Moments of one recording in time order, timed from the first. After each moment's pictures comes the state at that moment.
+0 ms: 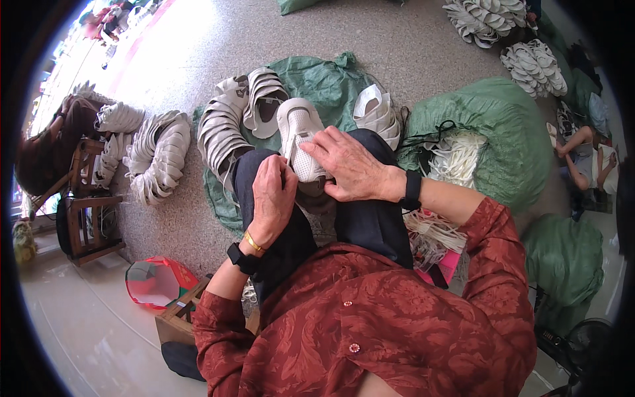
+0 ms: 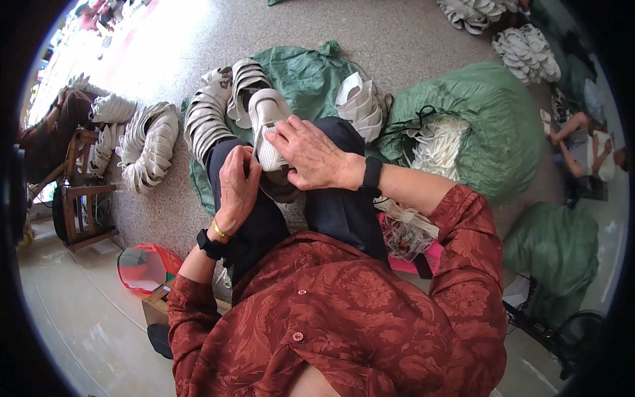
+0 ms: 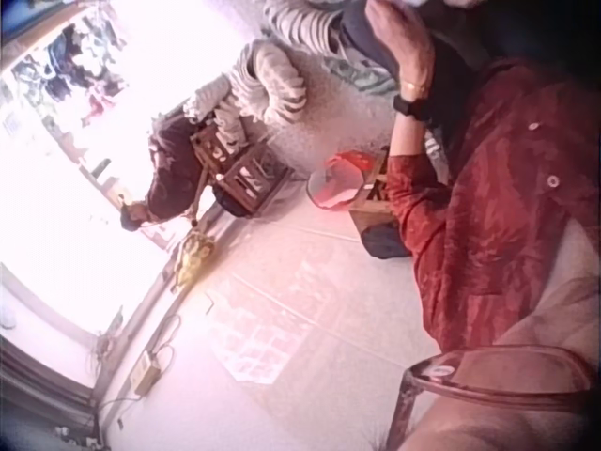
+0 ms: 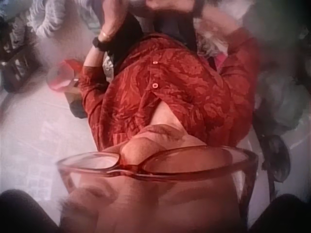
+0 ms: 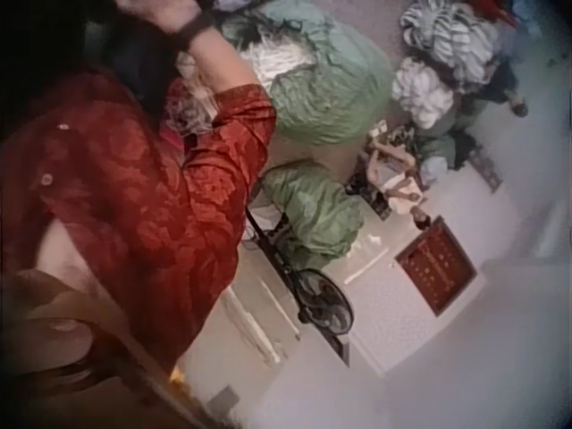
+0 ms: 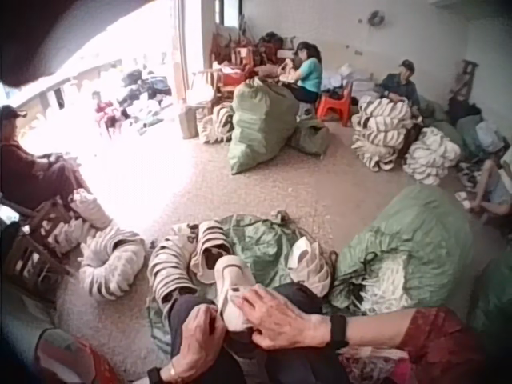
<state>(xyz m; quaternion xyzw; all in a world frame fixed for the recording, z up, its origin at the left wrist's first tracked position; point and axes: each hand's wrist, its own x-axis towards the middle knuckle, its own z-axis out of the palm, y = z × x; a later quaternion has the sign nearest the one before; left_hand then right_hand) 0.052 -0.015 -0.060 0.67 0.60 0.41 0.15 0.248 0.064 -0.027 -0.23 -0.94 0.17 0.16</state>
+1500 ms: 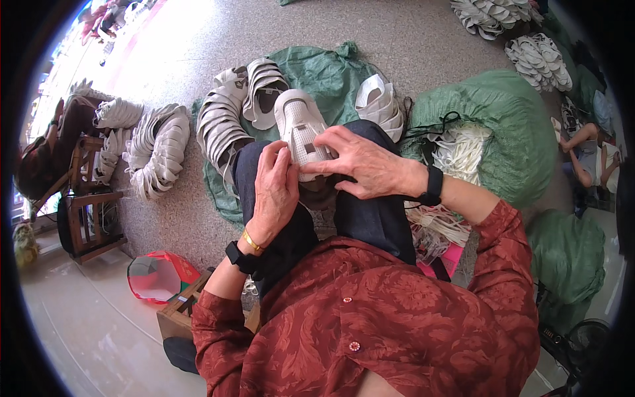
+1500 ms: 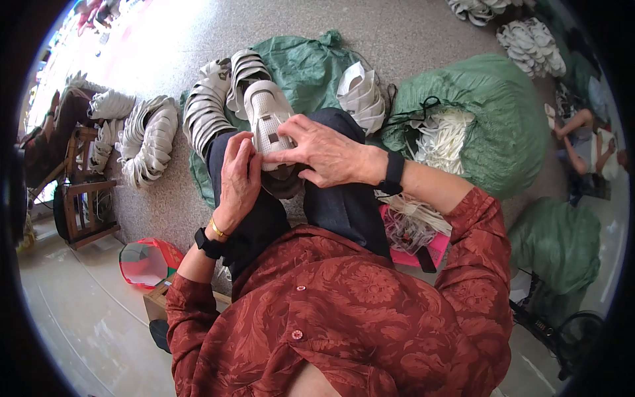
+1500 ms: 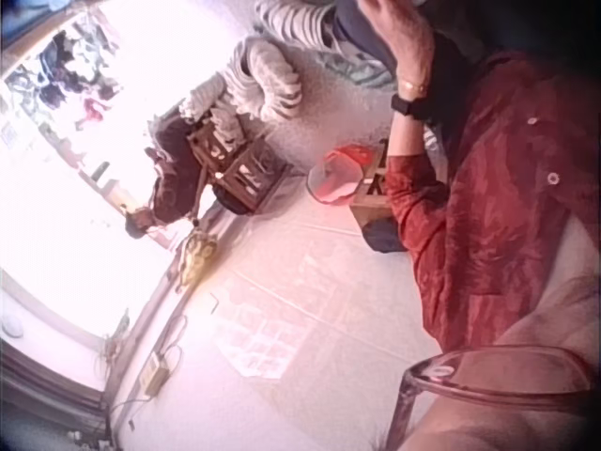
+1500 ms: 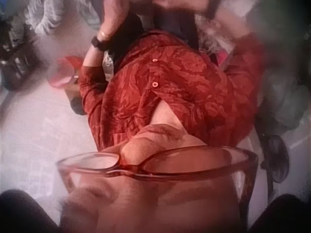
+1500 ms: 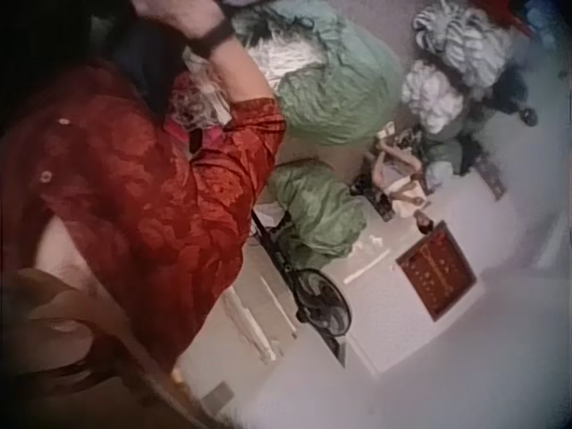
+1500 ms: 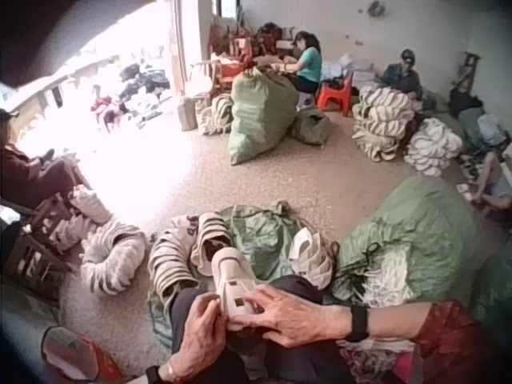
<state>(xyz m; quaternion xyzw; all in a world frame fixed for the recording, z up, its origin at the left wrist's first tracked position) 0.057 -0.021 -0.053 0.69 0.59 0.38 0.21 0.274 0.064 -0.022 -0.15 -0.95 0.25 0.15</state>
